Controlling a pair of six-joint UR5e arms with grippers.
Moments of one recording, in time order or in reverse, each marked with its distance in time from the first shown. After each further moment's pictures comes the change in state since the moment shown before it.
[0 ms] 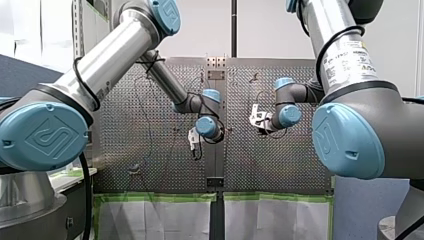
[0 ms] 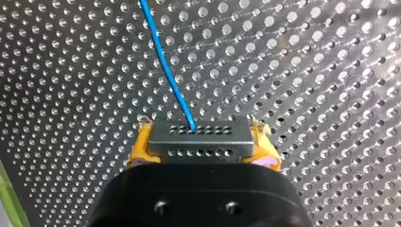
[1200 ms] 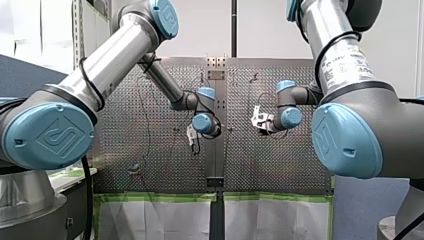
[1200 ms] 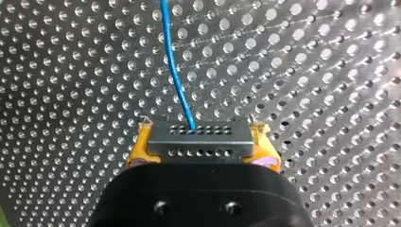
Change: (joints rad) left arm 0.076 -0.011 0.073 0.023 0.097 -0.009; right arm -0.027 0.062 -0.080 0.006 -0.051 0.004
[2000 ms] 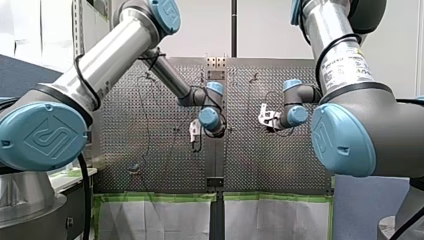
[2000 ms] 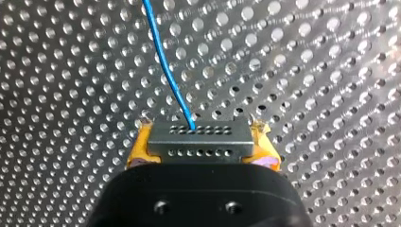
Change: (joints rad) left arm -0.087 0.024 0.012 -0.165 -0.117 0.083; right arm -0.060 0.010 -0.049 0.024 -0.023 -0.008
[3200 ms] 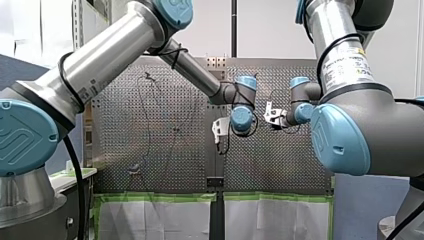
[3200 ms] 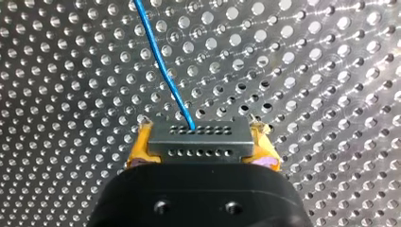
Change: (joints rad) left arm -0.243 -0.072 0.124 -0.028 -0.292 -0.097; right arm -0.049 -0.019 -0.002 0.015 -0.072 -0.048
